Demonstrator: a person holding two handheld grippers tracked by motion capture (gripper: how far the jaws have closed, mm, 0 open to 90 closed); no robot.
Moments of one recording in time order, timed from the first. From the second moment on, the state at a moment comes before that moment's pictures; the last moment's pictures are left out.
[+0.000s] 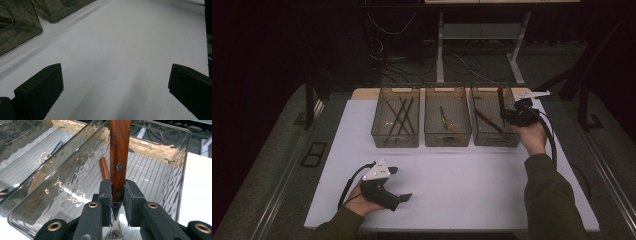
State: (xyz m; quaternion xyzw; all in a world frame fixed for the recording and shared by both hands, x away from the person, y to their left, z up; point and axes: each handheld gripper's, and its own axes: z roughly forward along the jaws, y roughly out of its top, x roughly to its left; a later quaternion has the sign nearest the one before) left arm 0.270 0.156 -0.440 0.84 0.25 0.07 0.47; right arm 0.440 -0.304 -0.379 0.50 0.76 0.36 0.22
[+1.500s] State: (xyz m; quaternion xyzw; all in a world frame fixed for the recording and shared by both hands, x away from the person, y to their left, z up) left arm 0.272 0.158 -0.441 0.84 0.26 0.08 0.47; right arm 0.376 -0.293 -0.367 0.44 0.75 0.47 0.18
